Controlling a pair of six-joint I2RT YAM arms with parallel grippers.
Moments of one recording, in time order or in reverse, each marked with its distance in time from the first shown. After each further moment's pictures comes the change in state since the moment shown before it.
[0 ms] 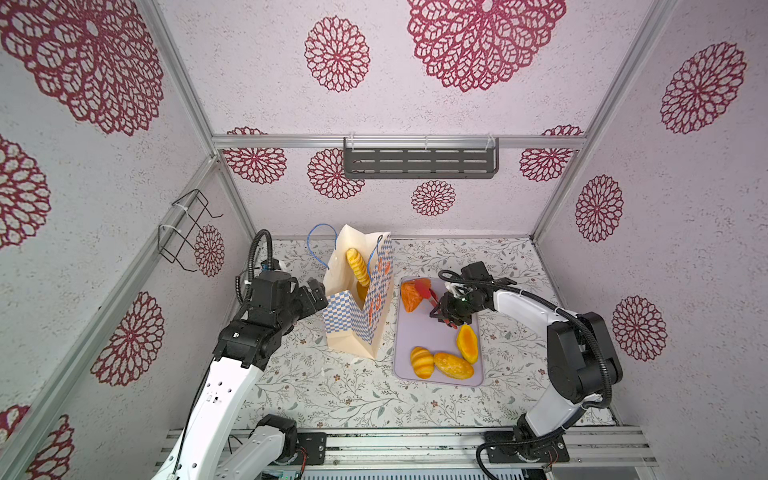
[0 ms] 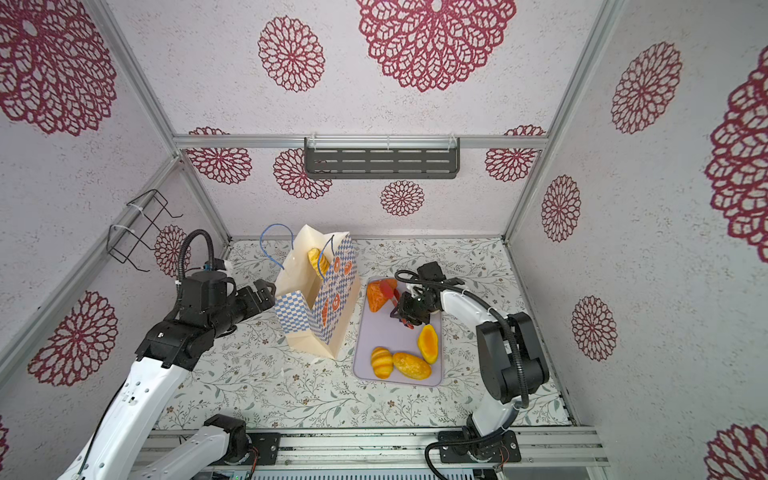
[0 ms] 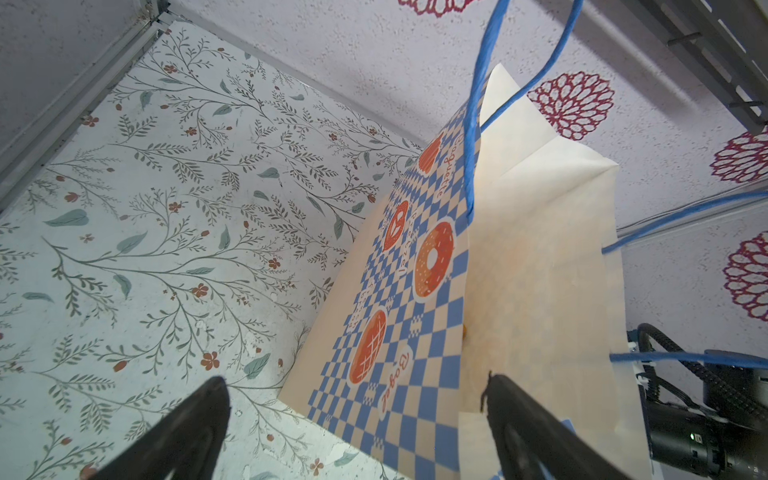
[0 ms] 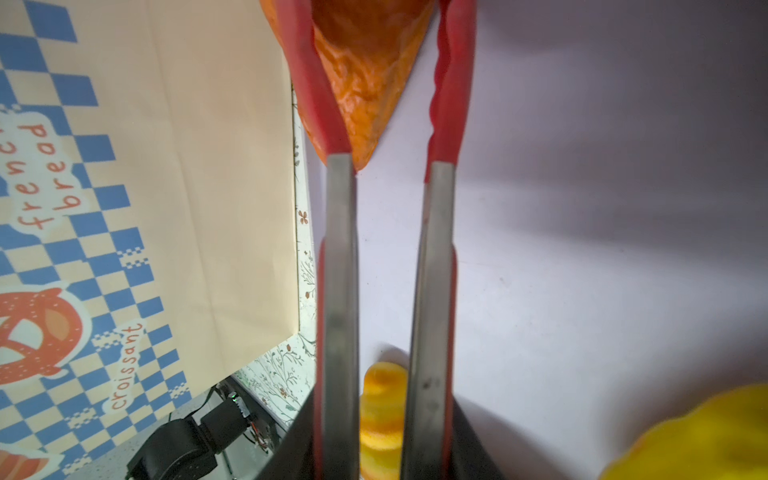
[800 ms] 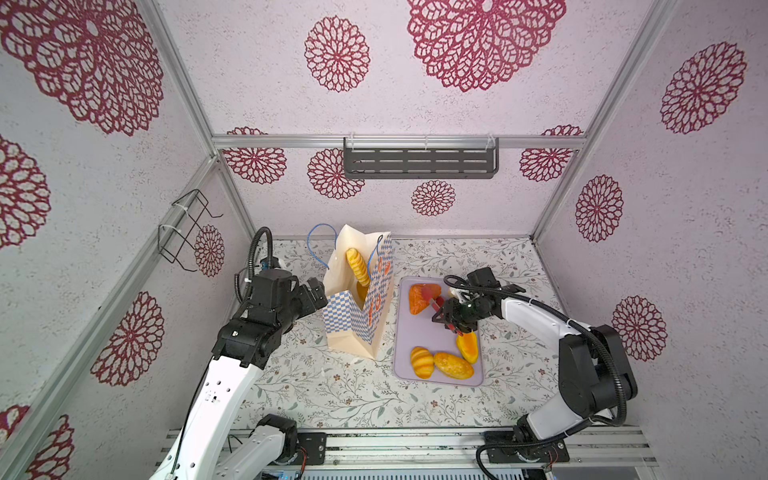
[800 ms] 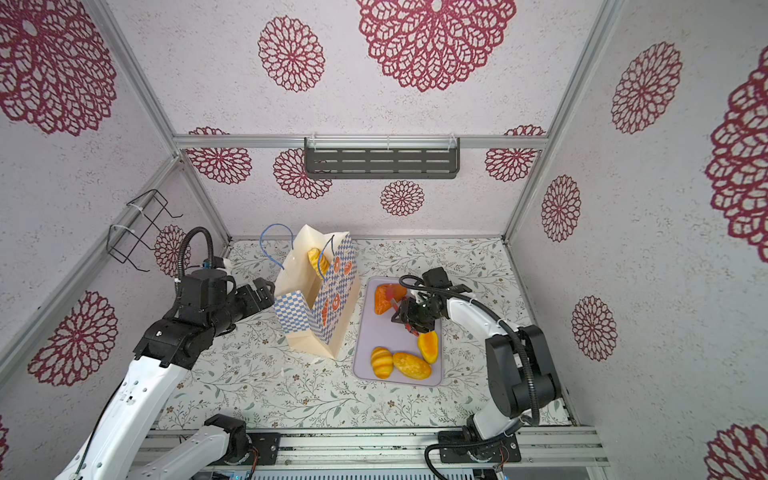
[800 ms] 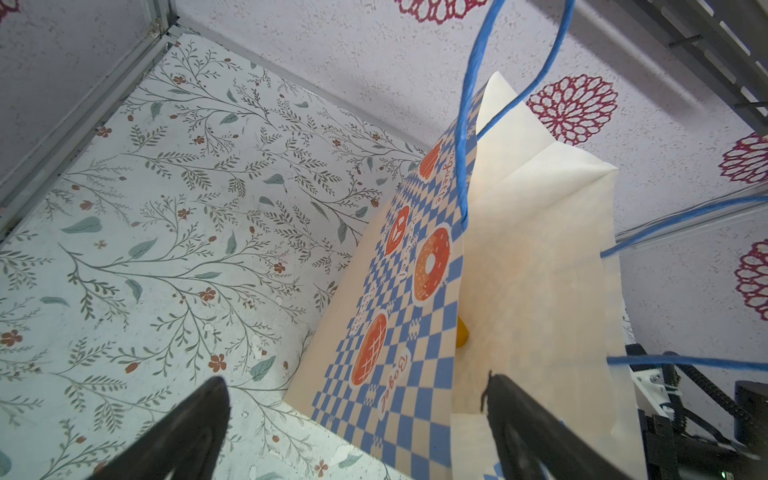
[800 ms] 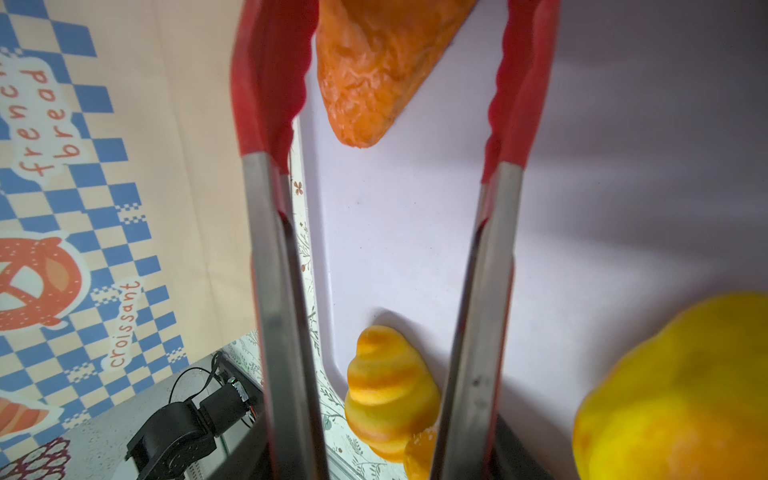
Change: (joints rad) left arm -0.013 0.007 0.030 -0.021 -0.029 0.008; right arm -0.007 -0.092 -0.079 -0.011 -0.010 -0.005
